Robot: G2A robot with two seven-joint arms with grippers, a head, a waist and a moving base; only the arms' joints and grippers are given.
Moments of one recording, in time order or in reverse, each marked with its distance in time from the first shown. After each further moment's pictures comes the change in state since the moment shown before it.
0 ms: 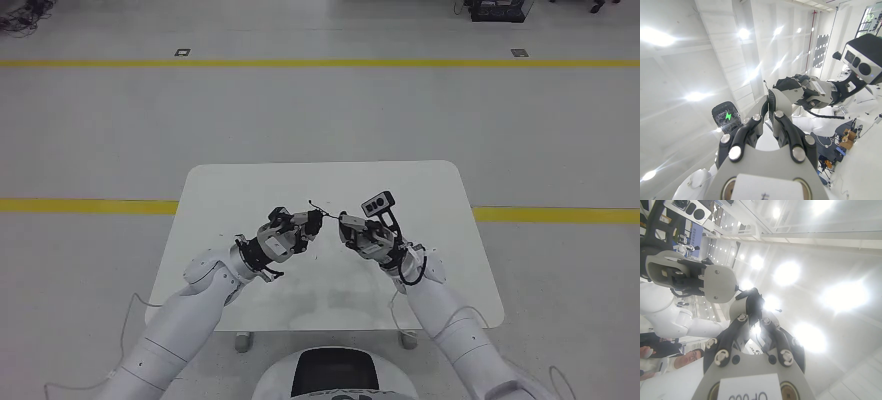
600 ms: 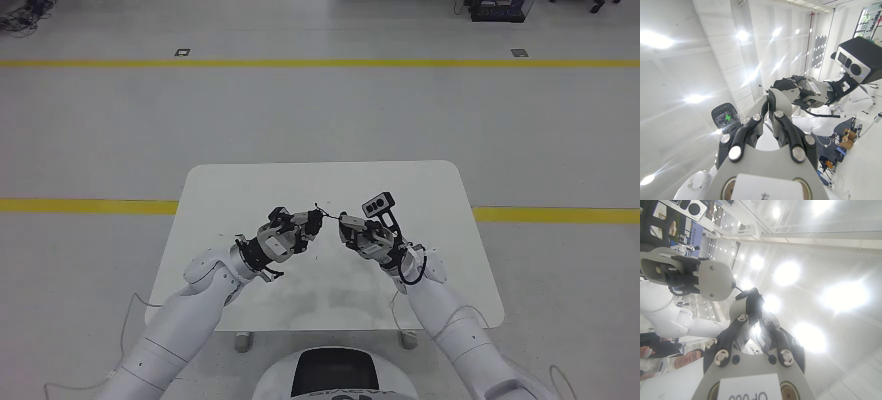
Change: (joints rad) left arm 0.000 0.000 0.000 0.000 0.000 0.000 0.000; right arm 0.007 0.001 -0.002 0.021 -0.004 0.004 -0.001
